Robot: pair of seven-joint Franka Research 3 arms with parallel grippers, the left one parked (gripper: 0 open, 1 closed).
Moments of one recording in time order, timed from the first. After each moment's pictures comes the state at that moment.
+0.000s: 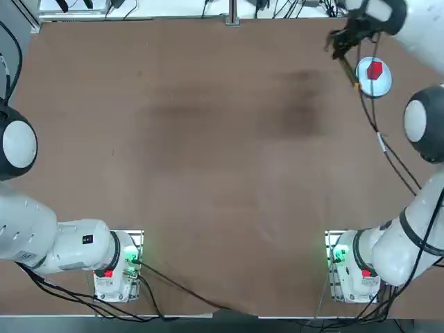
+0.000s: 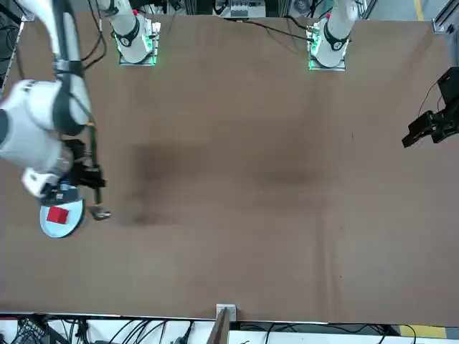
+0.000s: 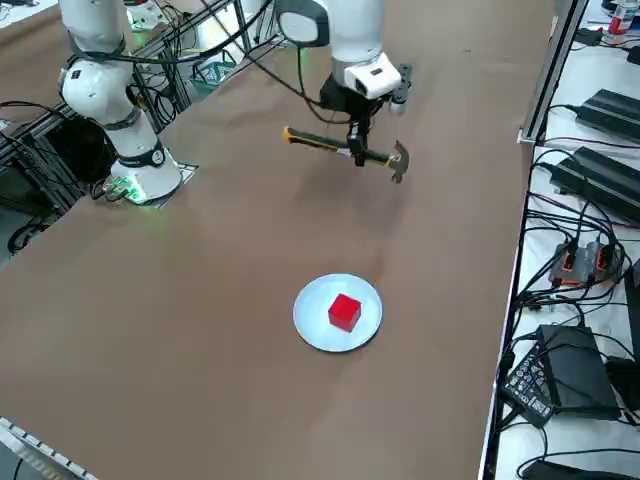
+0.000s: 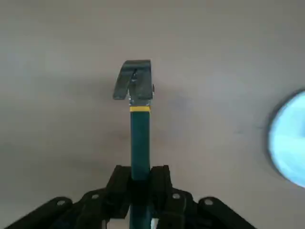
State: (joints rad) arm 0.53 0.37 -0.48 -1.79 0.28 2.12 -0.23
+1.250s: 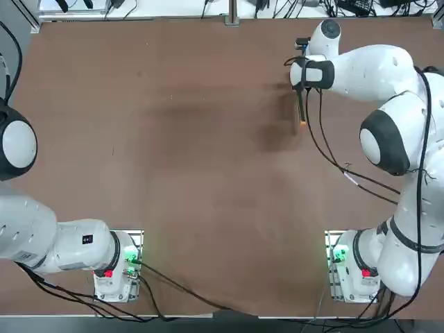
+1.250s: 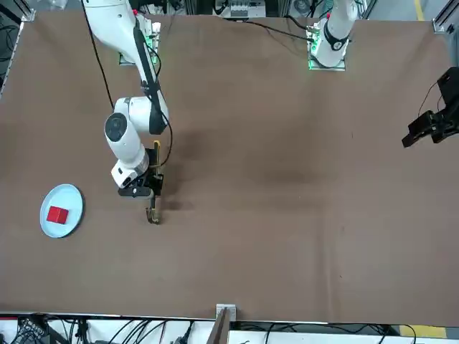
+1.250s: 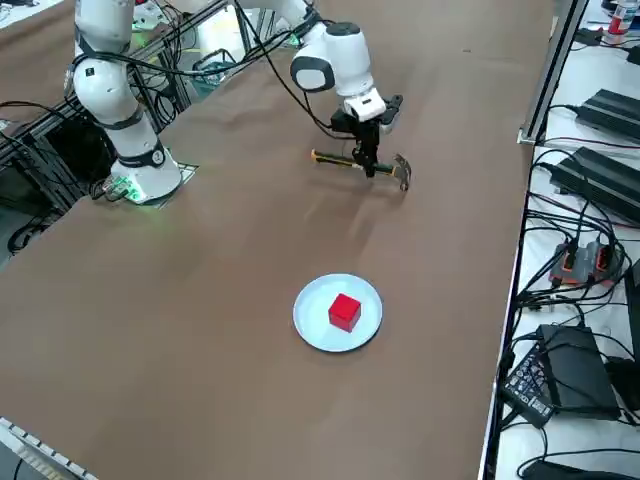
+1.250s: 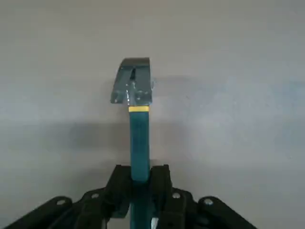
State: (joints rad) arm 0.80 0.52 -0.48 -2.05 0.39 2.67 0.05
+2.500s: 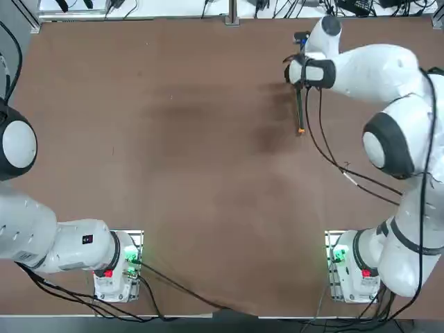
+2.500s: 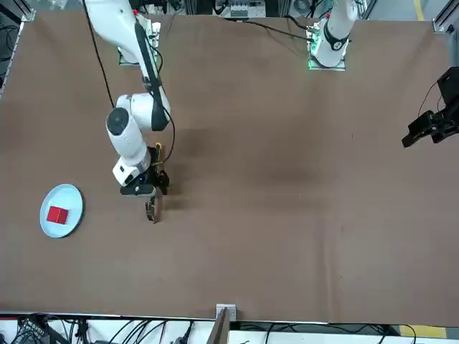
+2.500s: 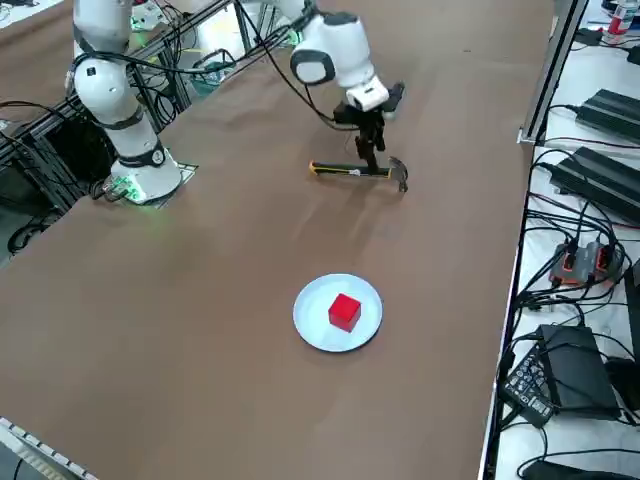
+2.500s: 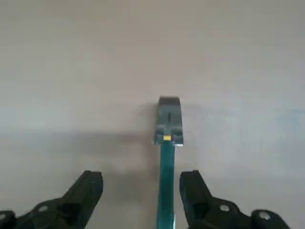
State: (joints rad) arm 0.83 0.45 -0.51 -2.03 0.39 2.64 0.01
